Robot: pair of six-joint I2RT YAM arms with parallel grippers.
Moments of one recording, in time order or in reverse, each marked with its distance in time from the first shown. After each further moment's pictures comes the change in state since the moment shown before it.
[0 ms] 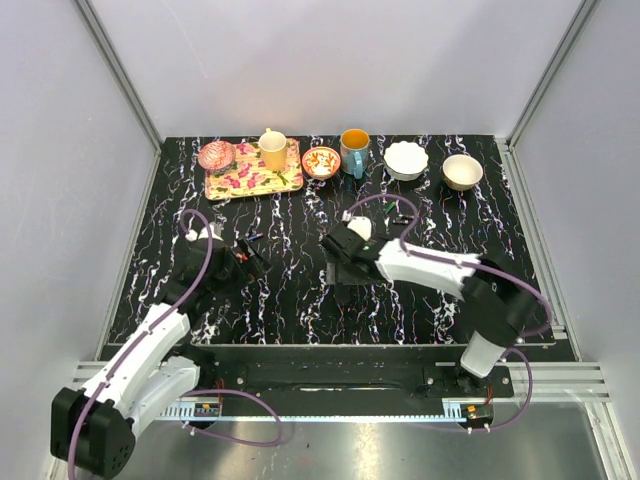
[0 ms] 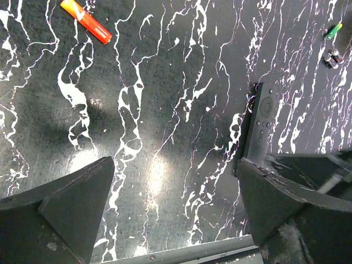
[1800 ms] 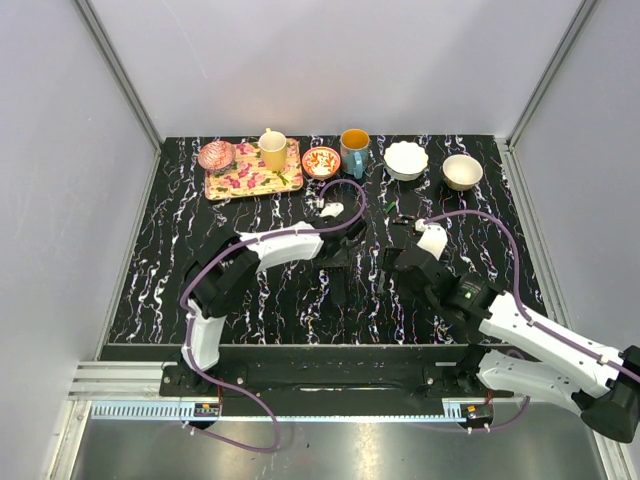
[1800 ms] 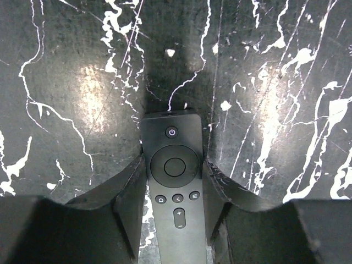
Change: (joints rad) left arm -0.517 1.192 0.882 -0.148 -0.340 -0.024; right arm 0.000 -0.837 -0.378 -0.102 0.187 -0.043
